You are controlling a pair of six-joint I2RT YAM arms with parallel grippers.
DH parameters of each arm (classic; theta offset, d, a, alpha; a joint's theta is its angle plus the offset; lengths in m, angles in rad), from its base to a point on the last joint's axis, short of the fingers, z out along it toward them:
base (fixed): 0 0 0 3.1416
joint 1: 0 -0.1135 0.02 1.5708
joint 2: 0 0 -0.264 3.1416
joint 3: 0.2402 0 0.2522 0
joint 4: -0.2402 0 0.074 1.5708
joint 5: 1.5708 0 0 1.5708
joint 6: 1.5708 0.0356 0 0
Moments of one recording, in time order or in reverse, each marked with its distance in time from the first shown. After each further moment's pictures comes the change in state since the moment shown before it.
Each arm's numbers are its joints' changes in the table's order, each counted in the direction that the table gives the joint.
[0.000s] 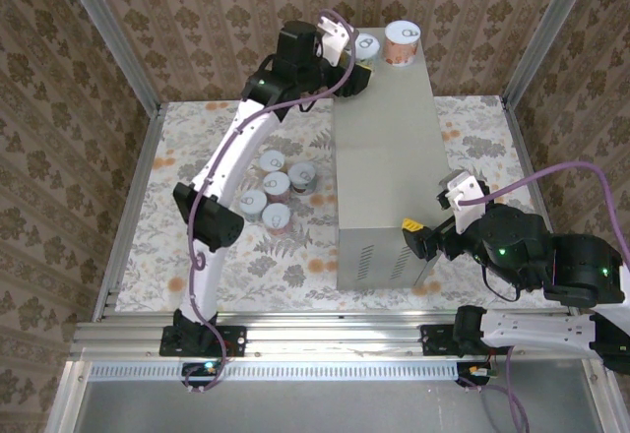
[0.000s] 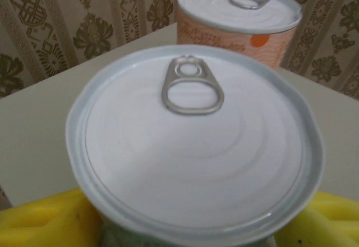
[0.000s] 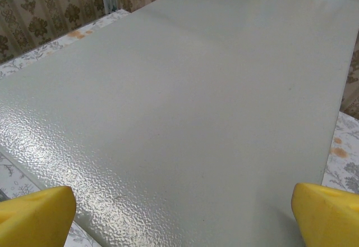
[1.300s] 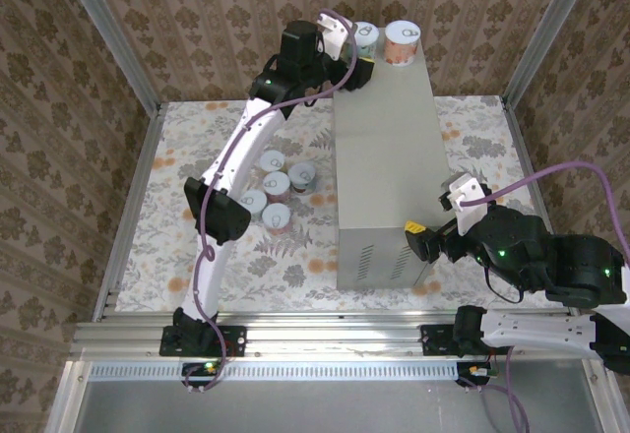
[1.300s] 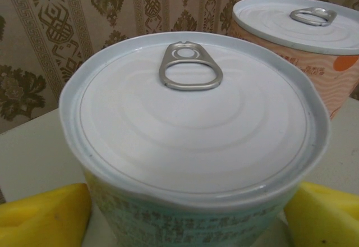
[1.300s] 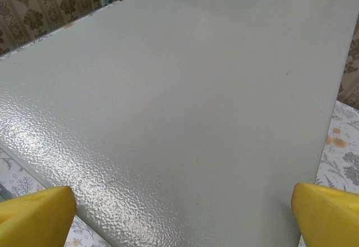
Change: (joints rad) left arm -0.019 0.099 0.076 0.100 -0.023 -0.017; right arm 0.000 -0.005 0.000 -0.039 0.000 0.029
